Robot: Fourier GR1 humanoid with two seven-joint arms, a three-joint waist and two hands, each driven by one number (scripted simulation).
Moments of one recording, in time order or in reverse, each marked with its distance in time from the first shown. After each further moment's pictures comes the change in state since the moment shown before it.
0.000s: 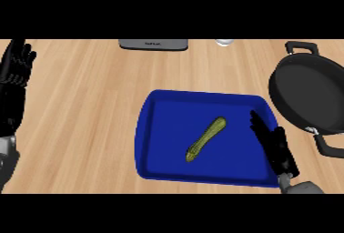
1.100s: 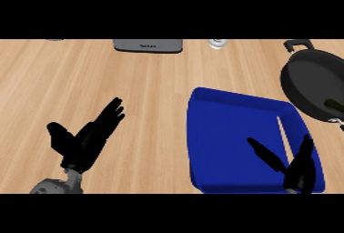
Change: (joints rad) left arm 0.183 -0.251 -0.252 0.048 0.247 -0.190 0.201; right arm 0.100 0.029 -0.039 0.066 0.635 -0.712 0.496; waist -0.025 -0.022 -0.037
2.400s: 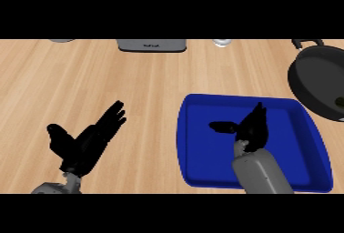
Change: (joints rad) left arm 0.024 -0.002 -0.005 -0.030 0.015 -0.018 0.035; right arm -0.350 0.313 -0.070 -0.046 0.429 0.371 0.630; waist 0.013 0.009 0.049
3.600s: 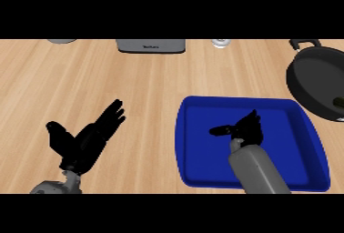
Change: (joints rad) left arm -0.008 -0.009 0.019 0.014 -0.003 -0.010 0.004; right arm -0.060 0.005 -0.033 0.241 -0.045 0.021 -0.021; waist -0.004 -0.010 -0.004
